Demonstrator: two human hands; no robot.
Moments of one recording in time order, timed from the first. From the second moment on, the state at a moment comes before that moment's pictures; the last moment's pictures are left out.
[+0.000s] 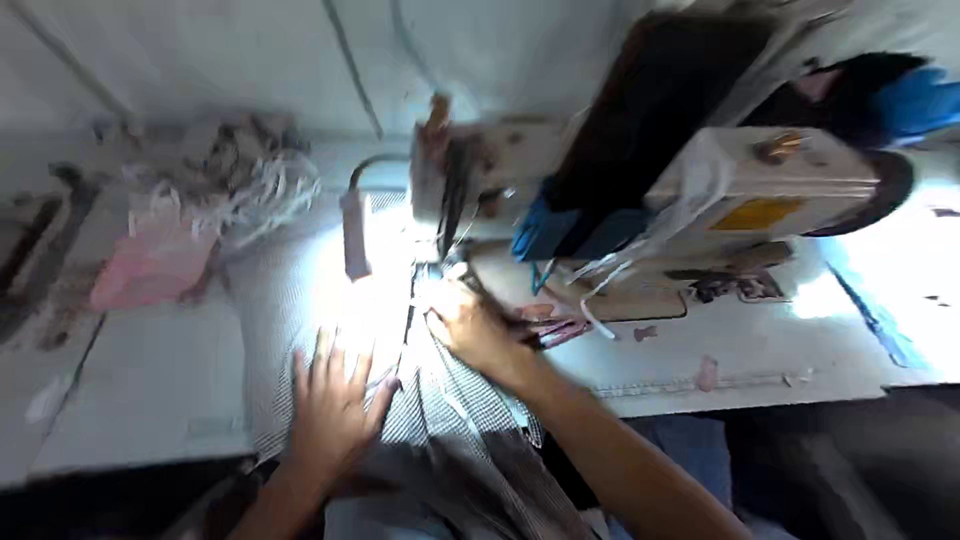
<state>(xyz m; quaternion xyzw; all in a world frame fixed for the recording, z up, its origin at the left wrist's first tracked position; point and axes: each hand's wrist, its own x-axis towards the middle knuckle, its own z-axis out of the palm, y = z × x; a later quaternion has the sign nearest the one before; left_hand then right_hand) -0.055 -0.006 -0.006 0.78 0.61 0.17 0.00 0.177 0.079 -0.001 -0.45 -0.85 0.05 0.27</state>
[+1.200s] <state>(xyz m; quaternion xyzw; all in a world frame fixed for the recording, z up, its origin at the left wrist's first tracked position) -0.044 0.026 -0.003 0.87 0.38 0.29 0.08 0.157 -0.174 -0.003 -0.62 -0.66 0.08 0.41</state>
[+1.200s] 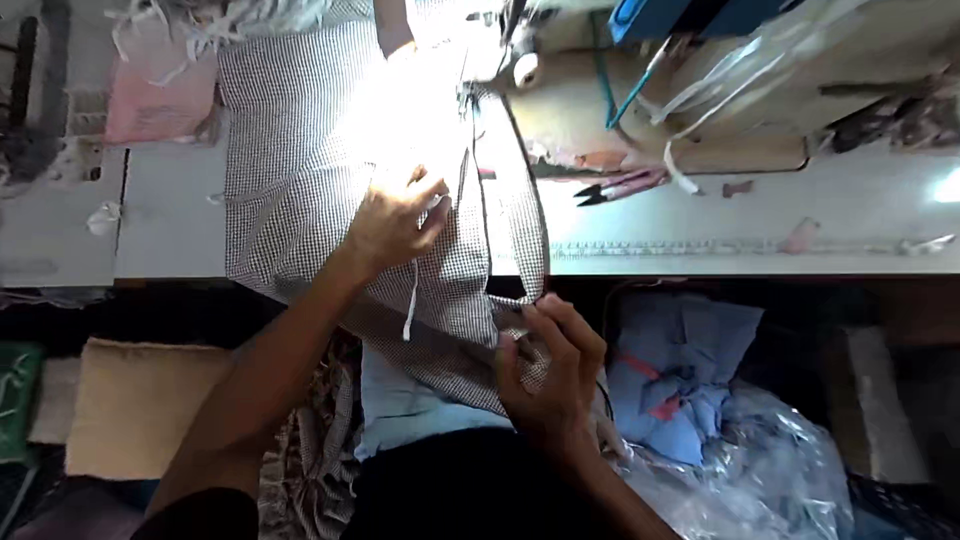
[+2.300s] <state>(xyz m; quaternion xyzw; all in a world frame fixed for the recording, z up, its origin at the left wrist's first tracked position) -0.031 -0.167 0.016 0.91 0.25 0.18 0.27 0.186 -0.207 -0.014 -0.48 -0.81 0.21 0.28</state>
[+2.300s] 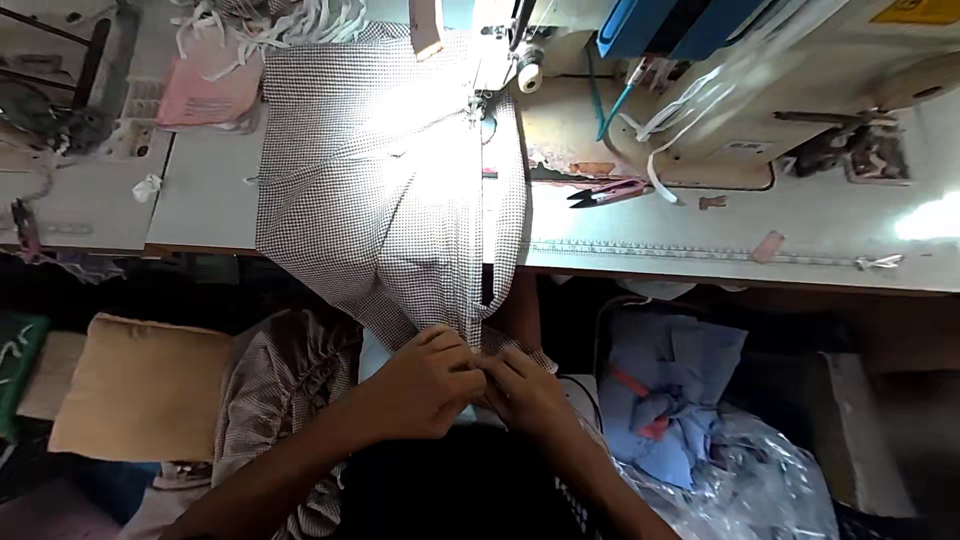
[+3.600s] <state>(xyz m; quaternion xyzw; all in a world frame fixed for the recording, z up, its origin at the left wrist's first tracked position) -0.063 0.107 0.001 0.96 0.13 0.21 0.12 0.196 -0.007 -0.002 -0.36 -0.88 0.14 0.26</state>
